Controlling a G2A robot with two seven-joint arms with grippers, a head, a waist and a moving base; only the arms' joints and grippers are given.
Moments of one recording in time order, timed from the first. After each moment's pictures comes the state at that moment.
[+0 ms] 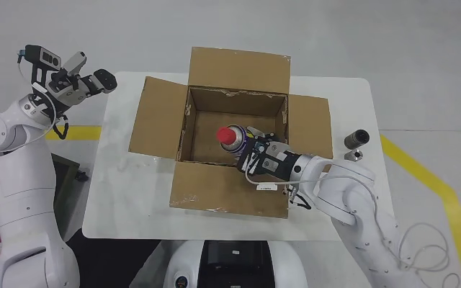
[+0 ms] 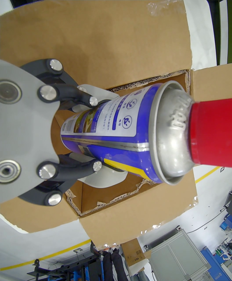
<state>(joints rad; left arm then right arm) 0.79 -1.07 -1.82 -1.18 -0.40 -0.18 -1.27 -1.12 -1.20 1.14 -2.08 -1.34 -0.60 0.74</state>
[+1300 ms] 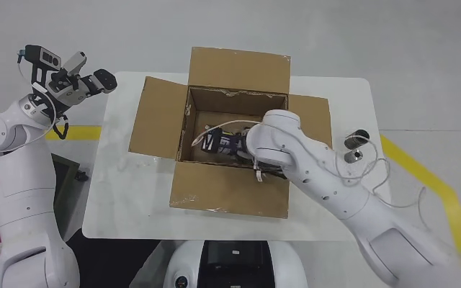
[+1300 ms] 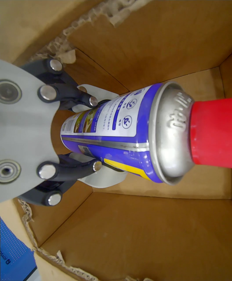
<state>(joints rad) 0.79 -1.07 -1.82 -1.18 -0.40 -0.18 -1.27 -0.51 -1.35 0.65 -1.50 -1.00 -0.50 1.32</state>
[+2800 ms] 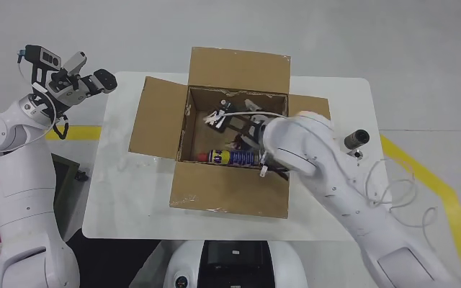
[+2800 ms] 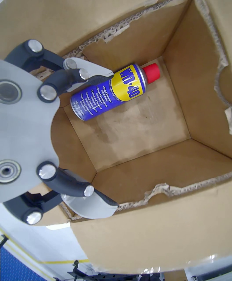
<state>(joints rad) 0.79 -1.07 -1.82 -1.18 -0.40 -0.18 -1.27 -0.70 -1.30 0.90 -1.79 -1.14 -0.34 1.19</state>
